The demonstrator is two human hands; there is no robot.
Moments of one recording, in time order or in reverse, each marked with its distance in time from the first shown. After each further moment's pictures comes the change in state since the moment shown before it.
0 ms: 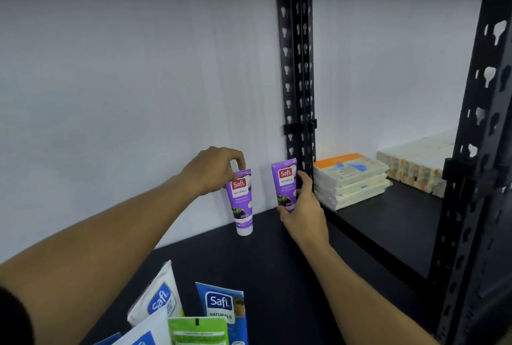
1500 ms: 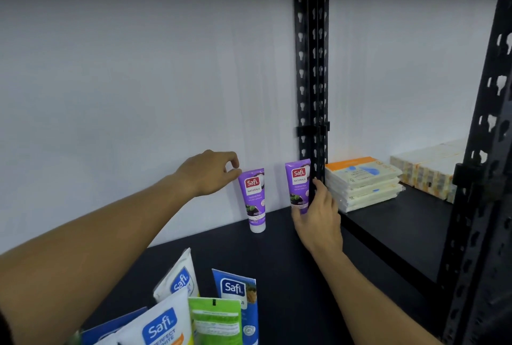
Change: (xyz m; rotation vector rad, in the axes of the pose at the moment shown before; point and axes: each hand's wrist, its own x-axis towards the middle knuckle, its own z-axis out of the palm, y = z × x) left_hand -0.029 -0.015 -0.014 0.194 -0.004 -0.081; right_hand -0.015 0.000 -0.005 -0.229 0.085 -0.047
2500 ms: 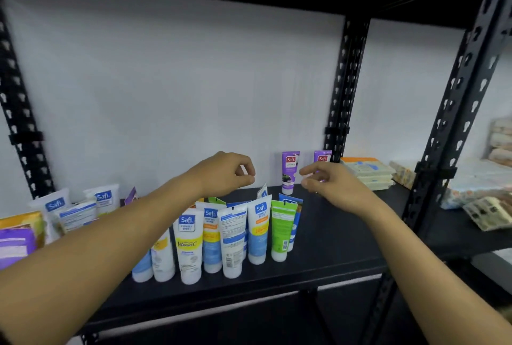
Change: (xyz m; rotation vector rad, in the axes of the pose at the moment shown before) left_hand -0.247 -0.007 -0.092 -0.359 -0.015 0.006; right_hand -0.105 -0.177 -0.198 0.176 -0.640 -0.188
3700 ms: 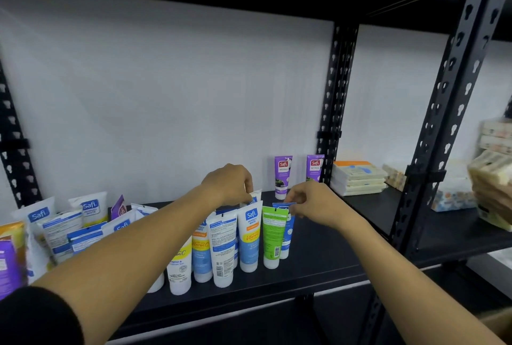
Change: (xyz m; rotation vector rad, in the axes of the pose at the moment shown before) left_hand 0.034 0.015 0.035 0.173 -0.060 -0.142; right_hand 0.016 0.024 0.025 -0.221 -0.115 0.022
